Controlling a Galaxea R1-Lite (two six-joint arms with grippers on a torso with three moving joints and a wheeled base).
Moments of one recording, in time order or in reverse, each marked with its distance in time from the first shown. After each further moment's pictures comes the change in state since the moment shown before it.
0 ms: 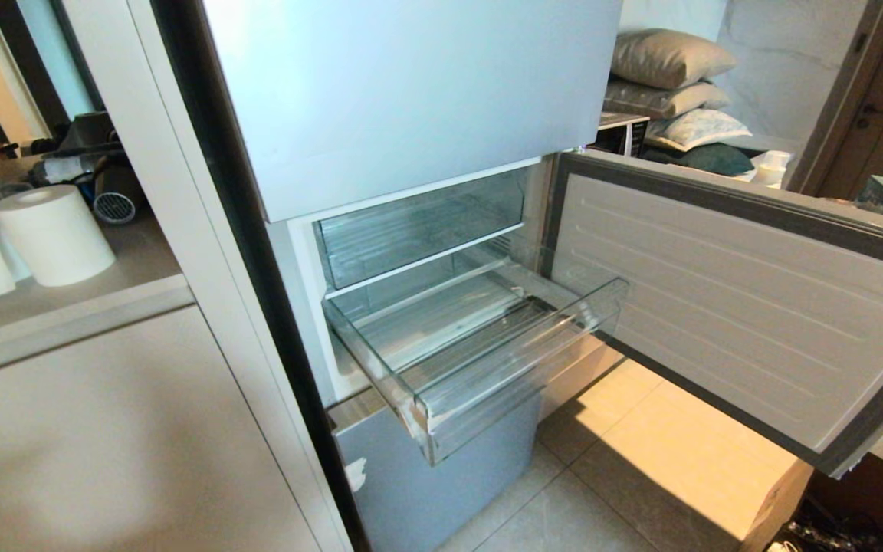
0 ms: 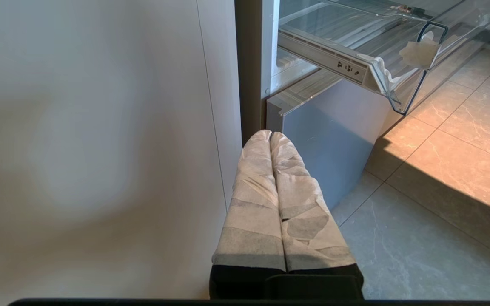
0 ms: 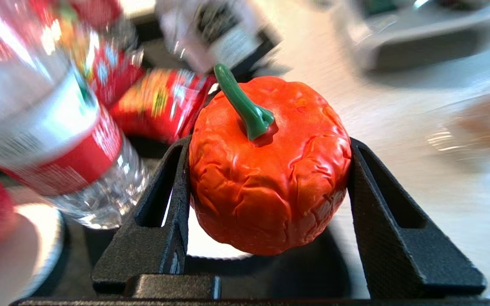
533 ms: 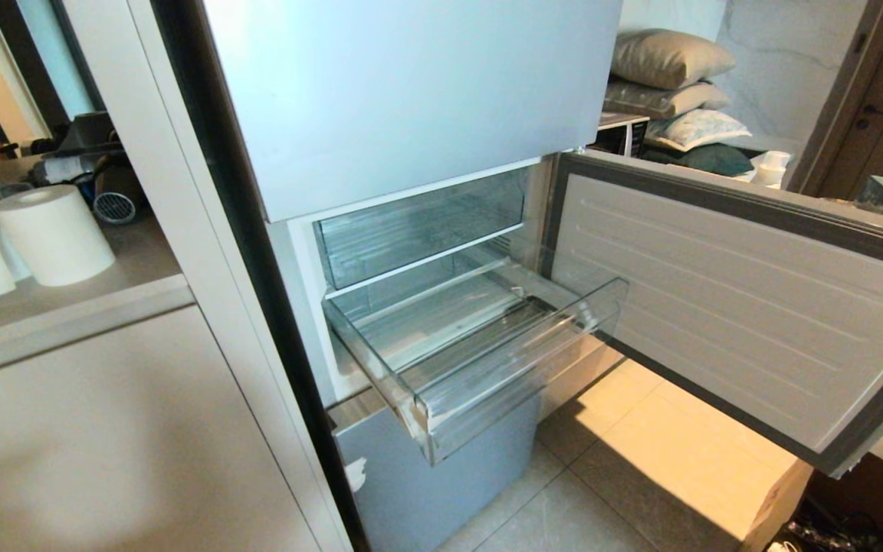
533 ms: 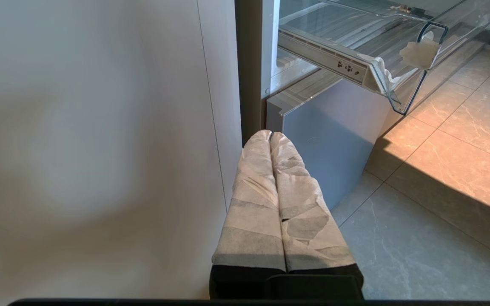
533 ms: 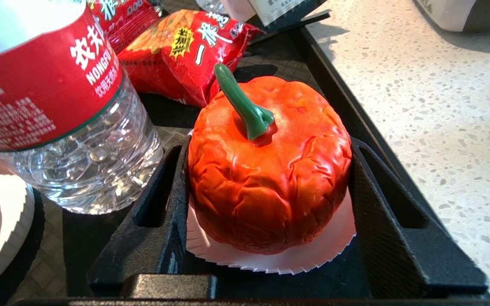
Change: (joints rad) left arm 0.000 0.000 0.000 0.000 0.000 0.000; right arm 0.071 0.242 -0.119 -0.140 0.007 -0.005
